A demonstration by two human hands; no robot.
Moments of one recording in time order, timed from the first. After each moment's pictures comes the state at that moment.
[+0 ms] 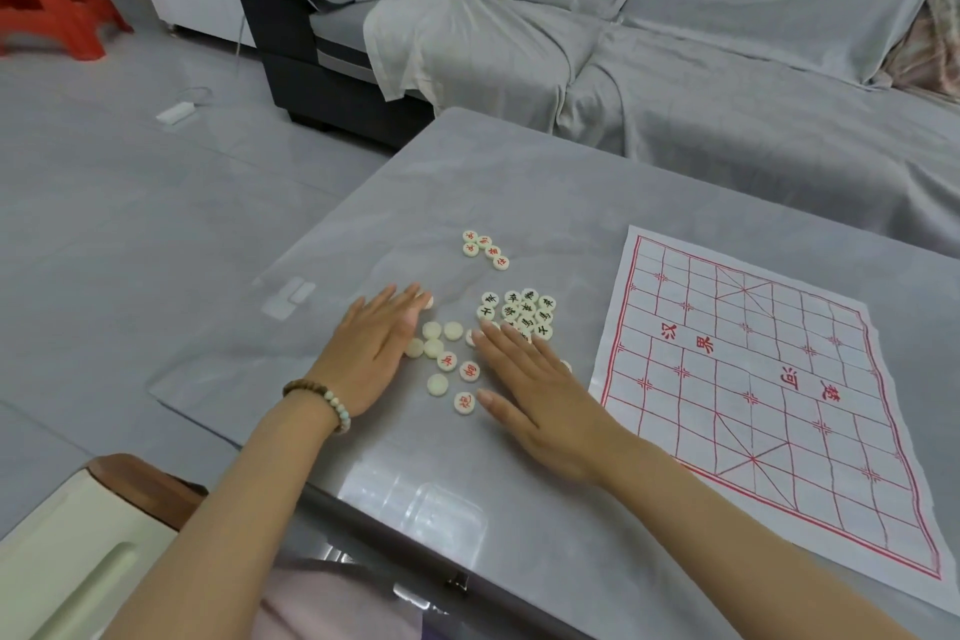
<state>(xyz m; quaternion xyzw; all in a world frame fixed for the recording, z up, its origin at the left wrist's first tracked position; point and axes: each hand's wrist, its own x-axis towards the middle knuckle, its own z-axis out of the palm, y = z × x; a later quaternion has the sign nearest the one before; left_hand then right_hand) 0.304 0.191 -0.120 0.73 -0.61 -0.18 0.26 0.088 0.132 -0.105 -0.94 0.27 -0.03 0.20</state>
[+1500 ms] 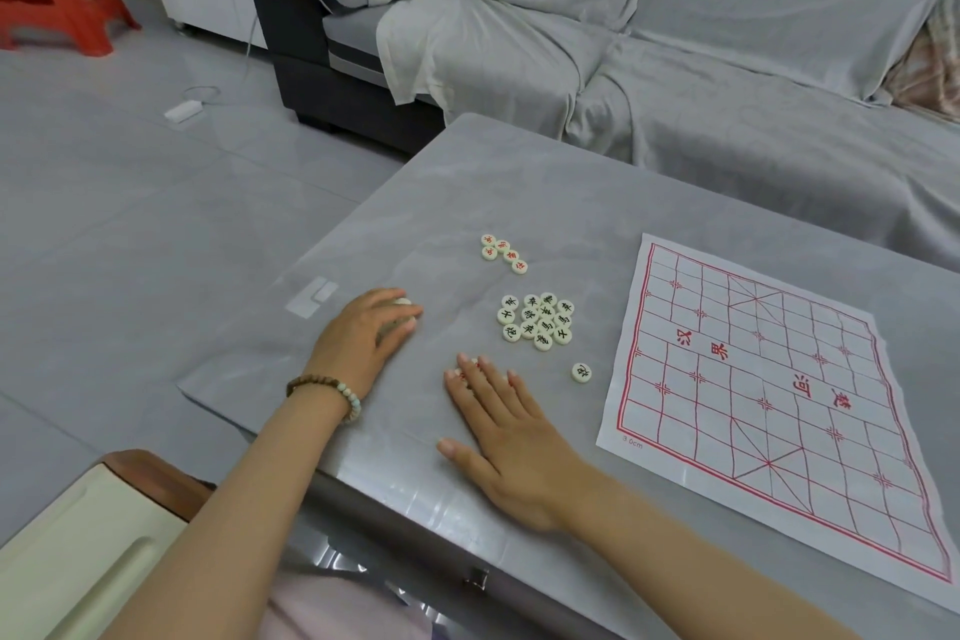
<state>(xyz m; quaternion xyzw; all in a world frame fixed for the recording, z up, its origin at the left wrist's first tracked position) 0.341 0.193 -0.138 0.74 -0.58 -0.12 0.32 0.120 0.179 -0.123 -0.94 0.27 0.03 0.18</state>
